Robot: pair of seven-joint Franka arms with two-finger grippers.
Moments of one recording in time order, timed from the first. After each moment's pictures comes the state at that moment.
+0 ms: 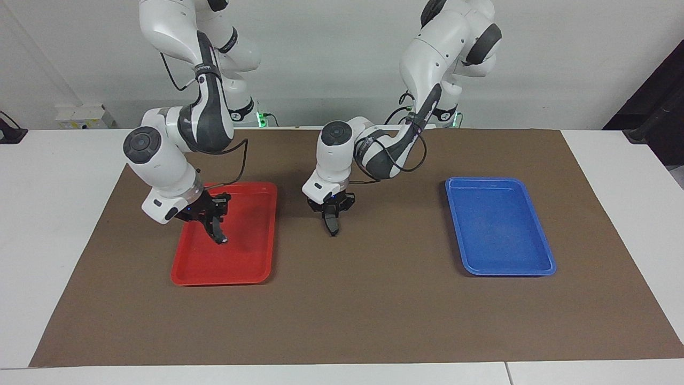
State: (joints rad) left arm -0.41 0.59 -0.46 -1.66 0.26 2.24 -0.94; right arm 0.02 0.24 0.02 -1.85 0.04 1.98 -0.13
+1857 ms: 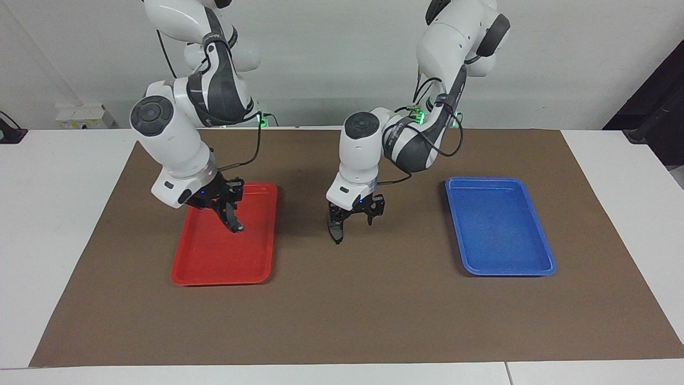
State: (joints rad) left arm -0.35 0.47 -0.36 -1.52 0.26 2.02 -0.83; right arm 0.04 0.24 0.14 -1.66 0.05 1.79 -0.01
